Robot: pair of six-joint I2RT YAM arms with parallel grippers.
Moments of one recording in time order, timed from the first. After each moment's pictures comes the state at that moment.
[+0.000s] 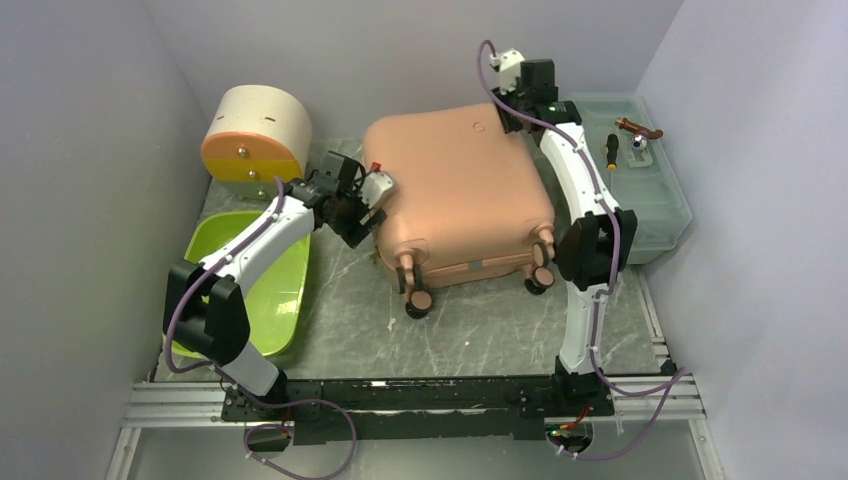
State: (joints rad) left arm -0.44 1.61 1.33 -0.69 -0.02 0.43; right arm 0.18 2.12 2.19 -0.66 0.01 -0.33
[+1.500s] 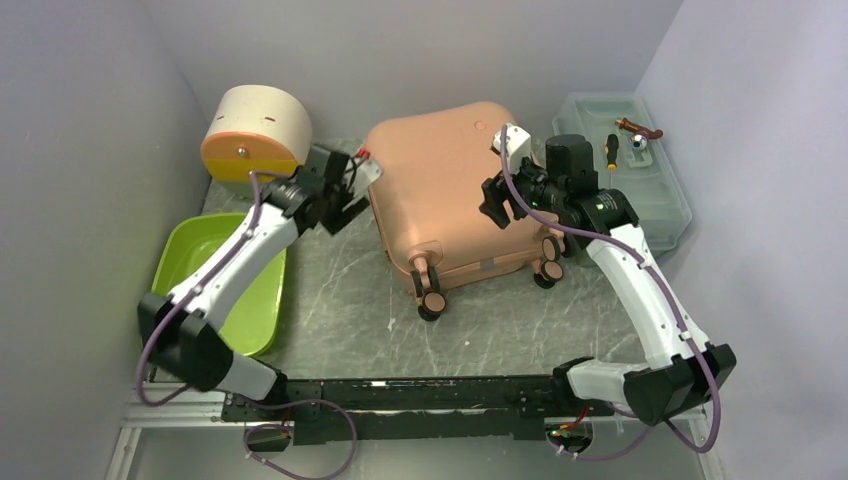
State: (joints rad) left arm -0.47 1.39 1.33 -0.83 -0.27 0.48; right arm 0.34 1.25 1.39 -0.70 -0.38 -0.32
